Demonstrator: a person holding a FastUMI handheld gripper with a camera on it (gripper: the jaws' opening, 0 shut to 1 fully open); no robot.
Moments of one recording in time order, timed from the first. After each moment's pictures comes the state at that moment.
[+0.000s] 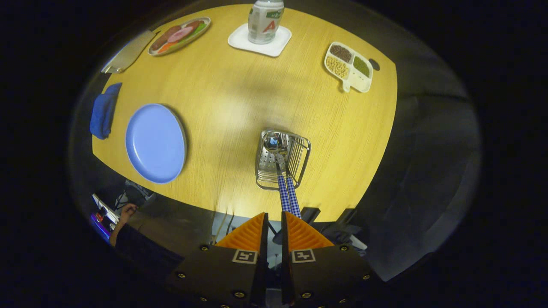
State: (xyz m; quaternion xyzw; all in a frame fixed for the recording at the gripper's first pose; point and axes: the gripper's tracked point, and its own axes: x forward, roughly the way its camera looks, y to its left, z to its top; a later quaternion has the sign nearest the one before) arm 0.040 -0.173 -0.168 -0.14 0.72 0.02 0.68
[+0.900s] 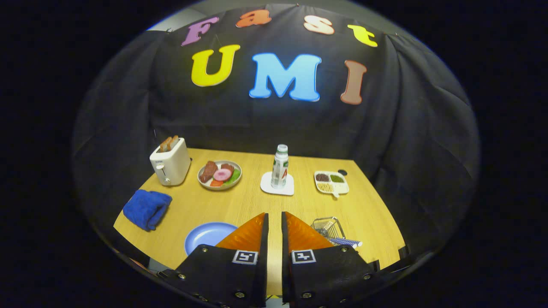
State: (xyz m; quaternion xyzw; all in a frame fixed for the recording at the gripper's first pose) arm 0.011 -0.039 -0.068 -0.04 0.17 -0.01 0.98
